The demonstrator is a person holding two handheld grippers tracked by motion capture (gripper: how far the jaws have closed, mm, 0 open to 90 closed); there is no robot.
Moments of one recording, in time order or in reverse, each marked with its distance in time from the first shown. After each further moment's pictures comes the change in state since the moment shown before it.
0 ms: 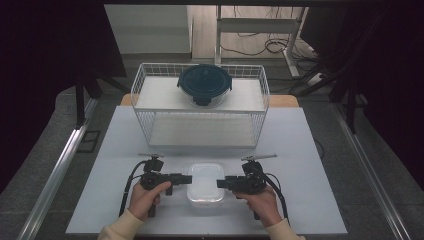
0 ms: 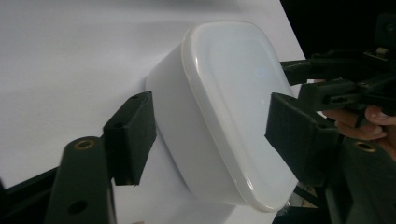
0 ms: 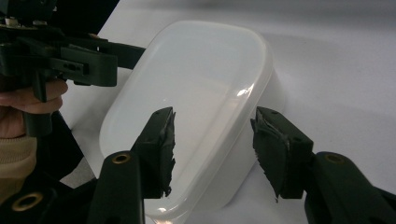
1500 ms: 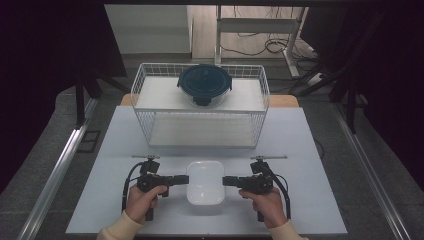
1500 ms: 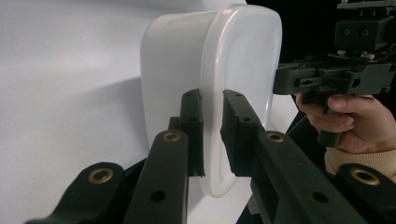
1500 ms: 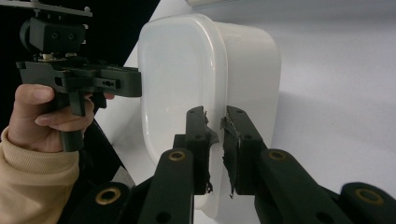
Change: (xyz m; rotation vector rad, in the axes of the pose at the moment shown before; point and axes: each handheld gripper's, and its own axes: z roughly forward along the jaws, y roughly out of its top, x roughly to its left) left arm -0.011 -0.005 -0.018 -0.043 -0.078 0.013; right arm -0.001 -0.001 -0.022 -0.057 0.106 0.077
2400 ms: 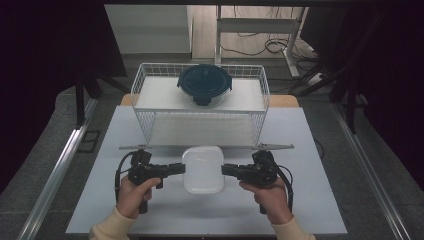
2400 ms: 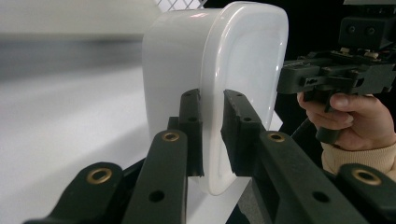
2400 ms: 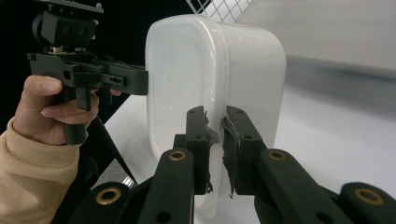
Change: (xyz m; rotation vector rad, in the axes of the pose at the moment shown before) left arm -0.035 0.027 -0.032 -0.095 -0.021 0.124; right arm 0.048 0.030 -0.028 -0.092 -0.013 -0.191
